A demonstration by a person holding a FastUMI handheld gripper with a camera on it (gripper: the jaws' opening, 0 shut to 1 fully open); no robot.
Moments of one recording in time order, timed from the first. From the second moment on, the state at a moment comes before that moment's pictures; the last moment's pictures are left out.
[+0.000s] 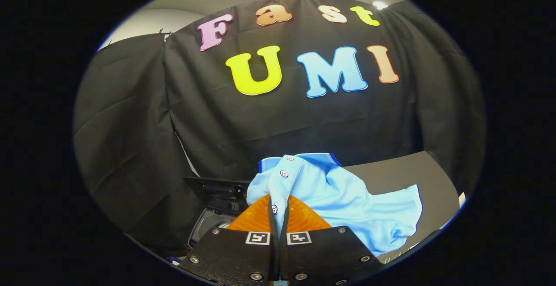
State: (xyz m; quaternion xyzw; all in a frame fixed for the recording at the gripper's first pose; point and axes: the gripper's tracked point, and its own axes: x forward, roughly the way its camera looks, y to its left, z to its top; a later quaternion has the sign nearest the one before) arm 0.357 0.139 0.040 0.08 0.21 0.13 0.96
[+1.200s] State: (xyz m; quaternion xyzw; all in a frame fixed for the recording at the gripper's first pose) arm 0.341 0.342 -0.027 0.08 0.27 0.21 0.94
